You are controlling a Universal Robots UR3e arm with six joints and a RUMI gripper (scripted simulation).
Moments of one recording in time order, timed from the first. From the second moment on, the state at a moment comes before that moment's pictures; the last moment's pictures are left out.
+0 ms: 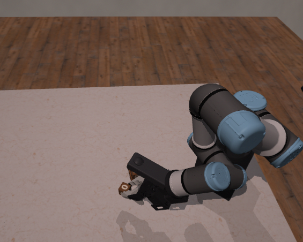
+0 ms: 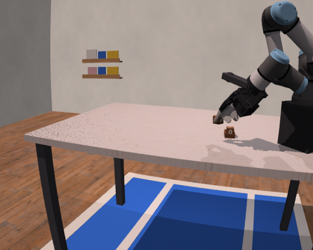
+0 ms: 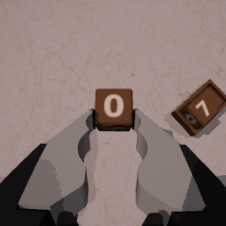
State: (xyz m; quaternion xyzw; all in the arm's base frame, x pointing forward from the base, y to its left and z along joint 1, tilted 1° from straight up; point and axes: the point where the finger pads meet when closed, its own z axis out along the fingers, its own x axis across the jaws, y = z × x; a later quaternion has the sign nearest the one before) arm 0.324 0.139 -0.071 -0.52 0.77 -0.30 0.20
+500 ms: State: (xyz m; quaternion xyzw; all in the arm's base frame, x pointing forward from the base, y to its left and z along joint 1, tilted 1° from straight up) arm 0.326 0.138 -0.068 -0.53 0.79 -0.26 0.18
